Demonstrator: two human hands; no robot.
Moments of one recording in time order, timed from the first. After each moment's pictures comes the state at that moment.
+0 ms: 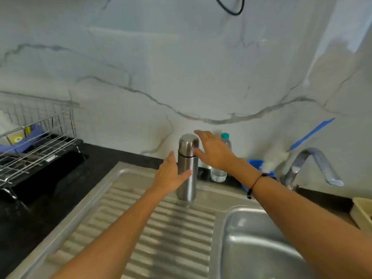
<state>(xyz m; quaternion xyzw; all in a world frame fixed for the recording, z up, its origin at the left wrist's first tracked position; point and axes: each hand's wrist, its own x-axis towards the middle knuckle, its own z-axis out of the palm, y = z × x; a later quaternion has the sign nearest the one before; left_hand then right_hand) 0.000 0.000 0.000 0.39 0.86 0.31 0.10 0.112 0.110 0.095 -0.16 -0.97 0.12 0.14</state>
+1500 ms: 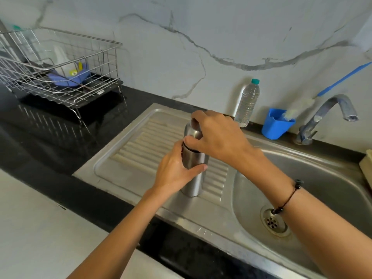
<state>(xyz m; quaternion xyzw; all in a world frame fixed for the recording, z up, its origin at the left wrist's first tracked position) 0.154 -0.202 -0.010 0.35 0.81 0.47 0.04 0.211 -0.097 0.100 -0.11 -0.98 0.06 0.14</state>
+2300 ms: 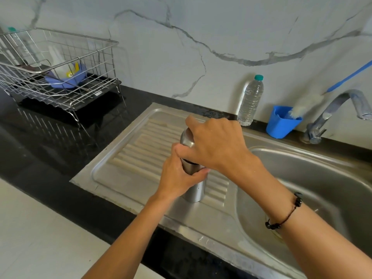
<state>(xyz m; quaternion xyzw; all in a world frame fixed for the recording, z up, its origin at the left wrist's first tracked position) 0.141 -0.183 -0.031 0.35 0.76 0.54 0.04 0.205 -0.100 0.102 -0.14 -0.98 -0.07 0.09</state>
